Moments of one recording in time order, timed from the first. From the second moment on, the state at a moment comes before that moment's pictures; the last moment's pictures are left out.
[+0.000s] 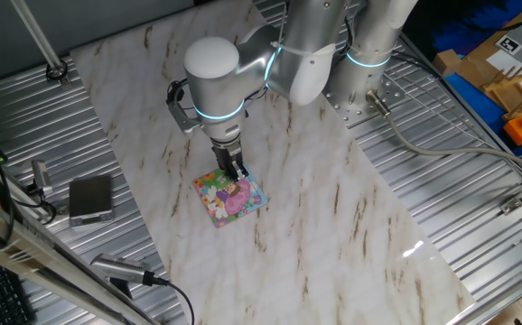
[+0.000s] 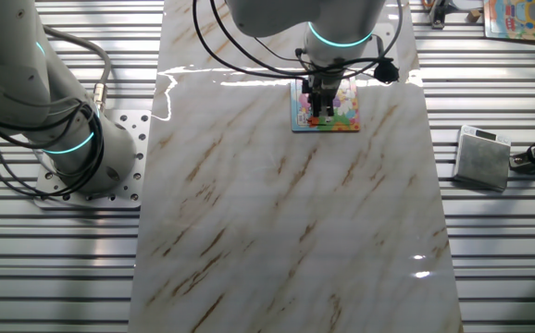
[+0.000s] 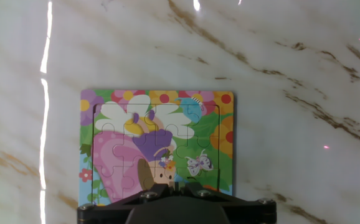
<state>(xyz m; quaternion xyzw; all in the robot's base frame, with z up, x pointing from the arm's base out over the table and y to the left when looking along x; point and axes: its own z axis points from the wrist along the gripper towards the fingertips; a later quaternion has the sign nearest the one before) 0.463 0.114 0.015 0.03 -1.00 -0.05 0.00</state>
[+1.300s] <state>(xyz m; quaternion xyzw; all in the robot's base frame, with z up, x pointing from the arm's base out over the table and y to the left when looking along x) 0.462 0.112 0.014 0.03 -1.00 -0.05 0.00</state>
